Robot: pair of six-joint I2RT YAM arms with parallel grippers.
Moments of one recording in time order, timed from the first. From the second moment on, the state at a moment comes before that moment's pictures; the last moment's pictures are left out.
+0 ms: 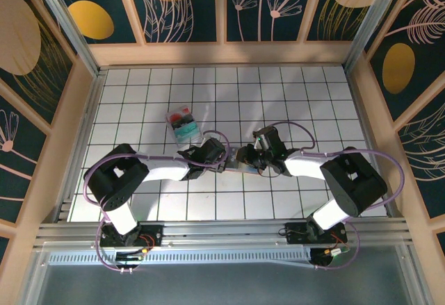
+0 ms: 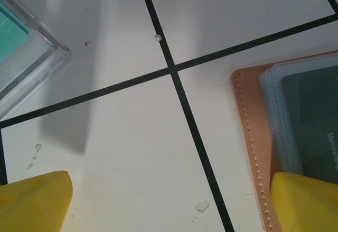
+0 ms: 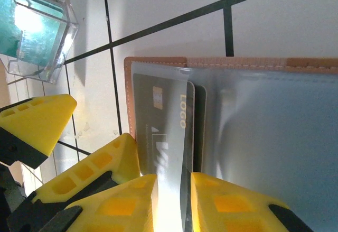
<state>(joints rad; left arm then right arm) -0.89 1.73 0.79 -0.02 -0.36 -0.47 0.61 1.54 0.57 0.18 -0.36 0.92</state>
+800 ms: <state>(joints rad) -0.89 1.74 0.79 0.00 -0.34 -0.49 0.57 1.54 0.40 0.63 -0.51 1.06</state>
